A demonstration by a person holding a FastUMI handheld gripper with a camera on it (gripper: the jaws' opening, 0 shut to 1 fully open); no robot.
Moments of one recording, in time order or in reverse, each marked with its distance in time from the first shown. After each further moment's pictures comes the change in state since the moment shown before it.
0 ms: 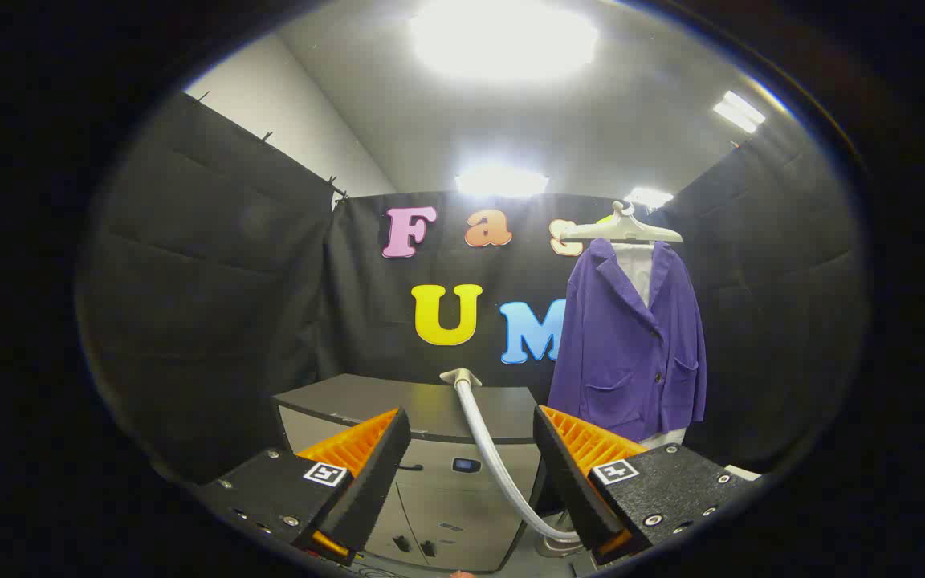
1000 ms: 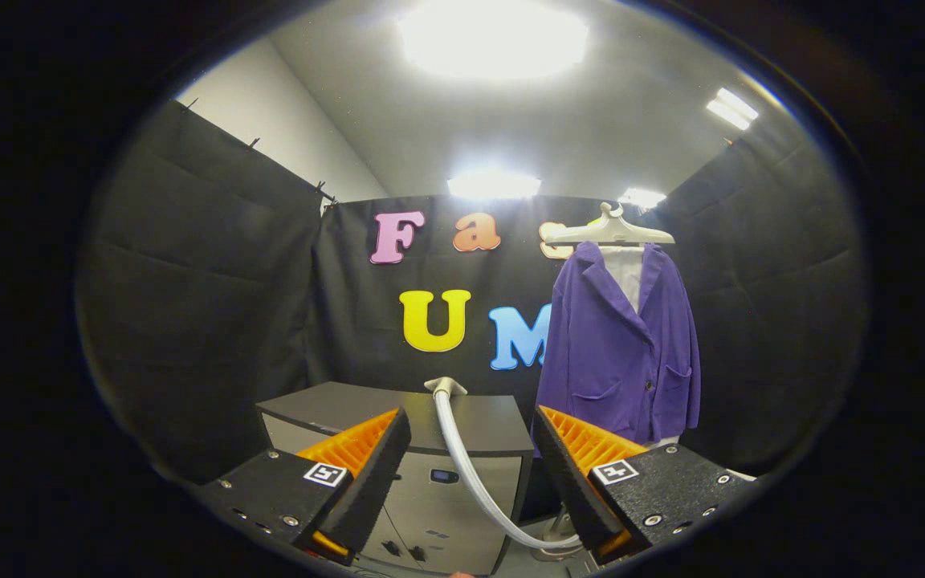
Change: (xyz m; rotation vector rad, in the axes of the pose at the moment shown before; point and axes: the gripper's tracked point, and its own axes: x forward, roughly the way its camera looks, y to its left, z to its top) arm 0.023 -0.041 0.012 0.023 -0.001 -0.015
